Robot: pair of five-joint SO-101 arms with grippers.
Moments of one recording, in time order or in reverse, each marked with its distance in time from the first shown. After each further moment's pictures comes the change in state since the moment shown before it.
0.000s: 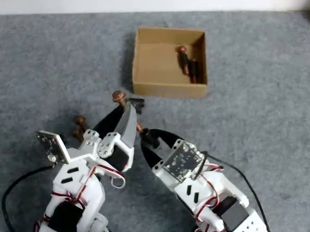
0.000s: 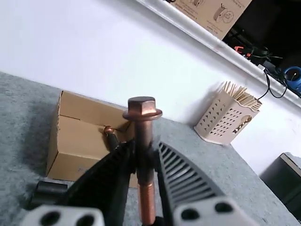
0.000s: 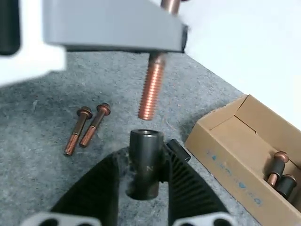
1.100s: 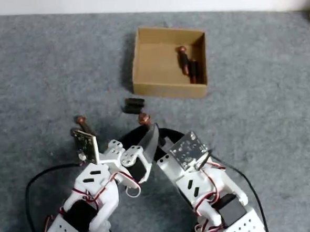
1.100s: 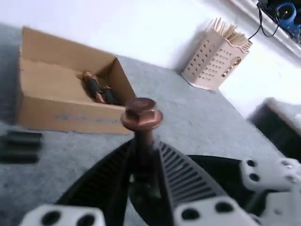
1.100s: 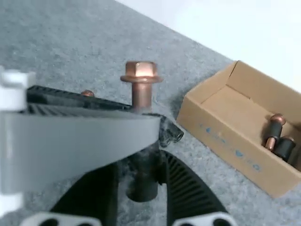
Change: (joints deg) left arm 10.8 -1.0 14.7 -0.8 0.1; right arm 5.9 0.3 1.7 -0.5 -5.5
